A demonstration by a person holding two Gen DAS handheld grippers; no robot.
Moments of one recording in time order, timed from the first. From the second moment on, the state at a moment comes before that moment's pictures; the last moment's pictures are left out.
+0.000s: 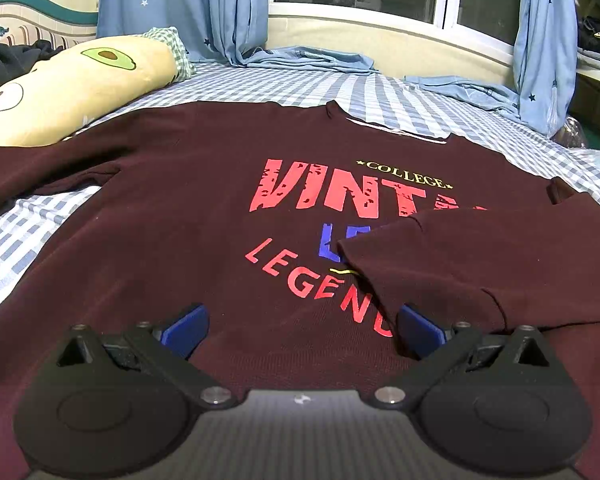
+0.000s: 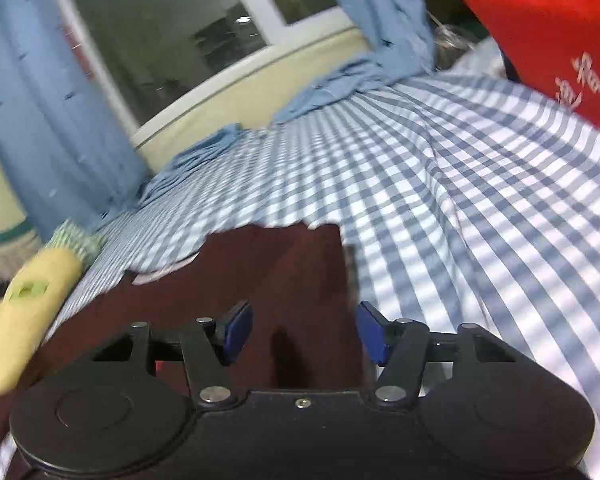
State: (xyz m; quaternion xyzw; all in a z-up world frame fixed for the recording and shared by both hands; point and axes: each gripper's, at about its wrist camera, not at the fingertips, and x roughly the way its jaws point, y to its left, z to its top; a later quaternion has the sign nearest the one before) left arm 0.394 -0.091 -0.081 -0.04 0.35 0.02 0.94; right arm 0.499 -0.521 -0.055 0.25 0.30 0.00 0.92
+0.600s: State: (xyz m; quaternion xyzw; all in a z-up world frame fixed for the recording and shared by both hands) left arm 0.397 -0.099 -0.082 -0.02 0.36 0.03 0.93; right arm 0.536 -0.532 -0.083 0.22 0.31 -0.05 0.93
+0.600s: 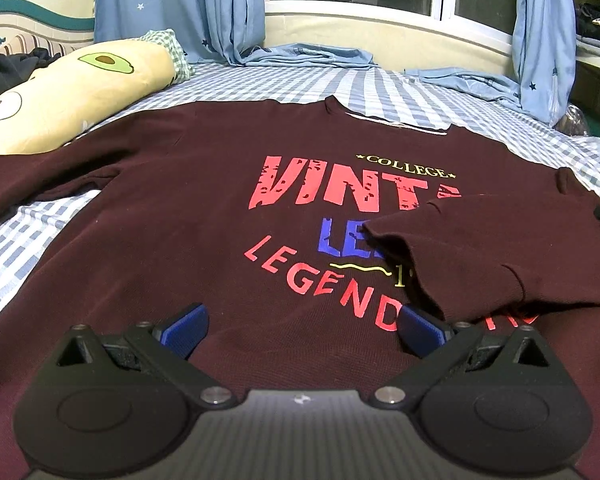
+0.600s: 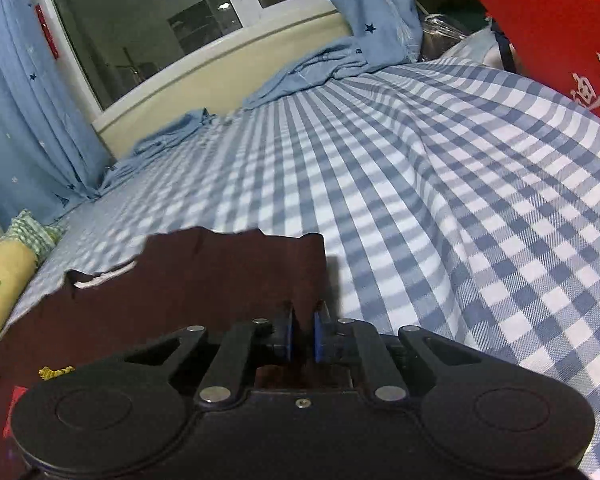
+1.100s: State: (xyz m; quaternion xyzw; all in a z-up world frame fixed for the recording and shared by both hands) left arm 0.397 -0.102 -0.072 -0.01 0.38 0.04 0.92; right arm 0.455 -0.500 -0.051 0.17 0.26 -0.06 0.95
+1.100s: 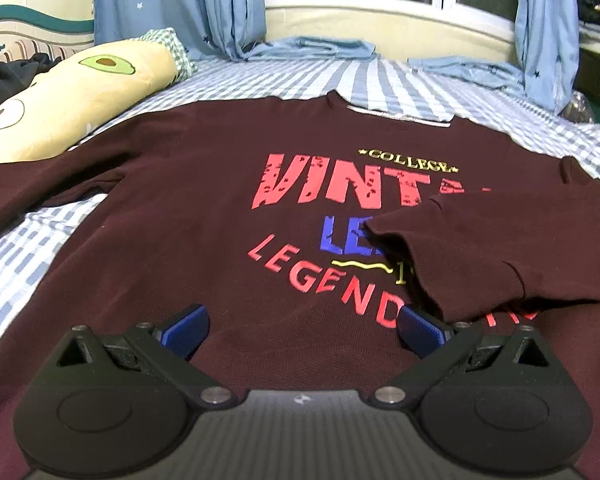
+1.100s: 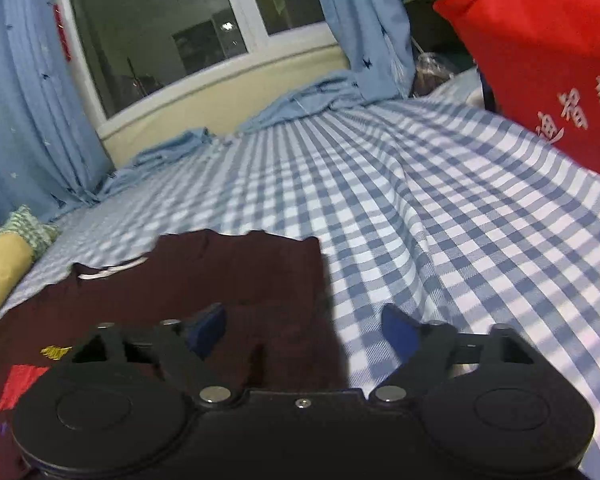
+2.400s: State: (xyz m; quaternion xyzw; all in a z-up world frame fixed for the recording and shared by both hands) left arm 0.341 0.300 -0.025 -0.17 0.16 0.28 0.93; right arm 0.303 -0.296 -0.081 0.08 0.28 0.06 0.96
